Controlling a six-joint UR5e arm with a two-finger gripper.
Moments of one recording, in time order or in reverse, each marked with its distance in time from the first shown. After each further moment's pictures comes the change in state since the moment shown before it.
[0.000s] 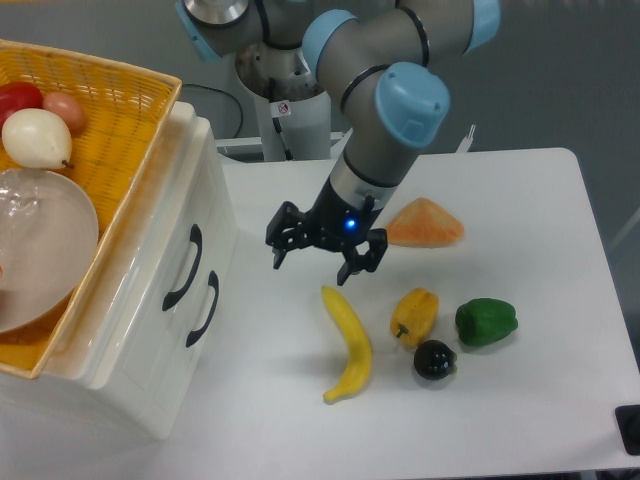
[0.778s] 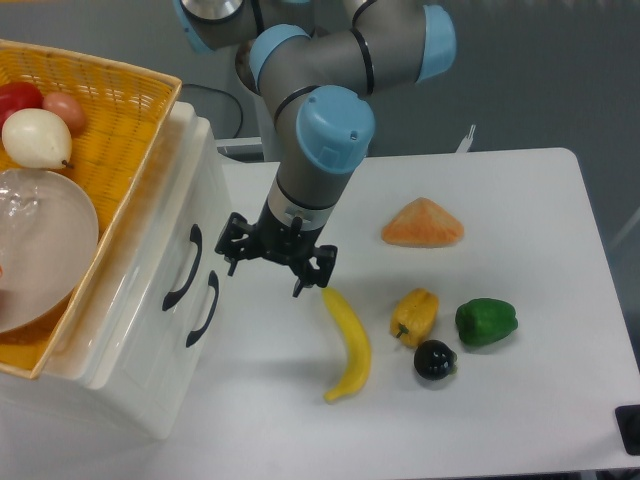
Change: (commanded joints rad) arm -0.088 -0.002 0.002 -0.014 0.051 0.000
